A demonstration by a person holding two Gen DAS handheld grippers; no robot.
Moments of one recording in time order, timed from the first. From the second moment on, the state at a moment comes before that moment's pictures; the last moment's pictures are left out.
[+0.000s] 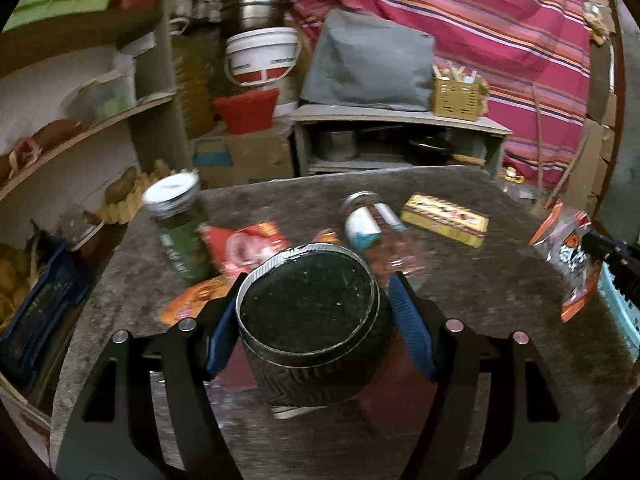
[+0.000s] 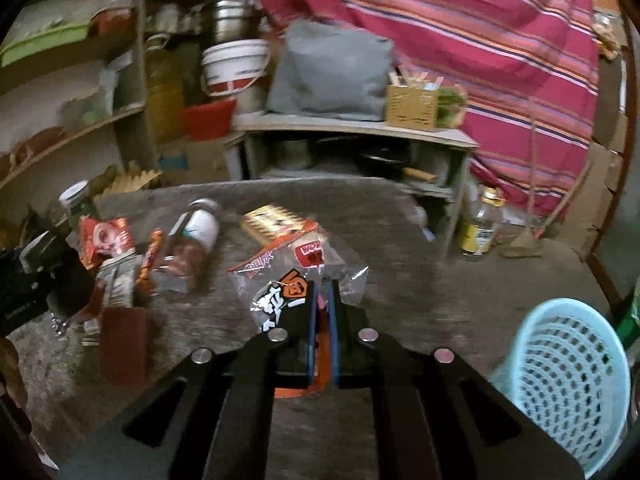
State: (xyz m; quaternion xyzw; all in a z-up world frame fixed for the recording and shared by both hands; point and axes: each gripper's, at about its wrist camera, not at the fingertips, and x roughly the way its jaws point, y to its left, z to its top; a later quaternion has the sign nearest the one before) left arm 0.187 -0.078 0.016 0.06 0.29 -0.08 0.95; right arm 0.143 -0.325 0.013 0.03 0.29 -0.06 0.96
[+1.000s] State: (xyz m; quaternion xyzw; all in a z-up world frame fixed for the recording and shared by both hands) left arm 0.099 -0.427 -0.002 0.13 0.26 -0.31 0.91; right arm -0.002 -0.589 0.005 0.12 0.27 -0.29 0.91
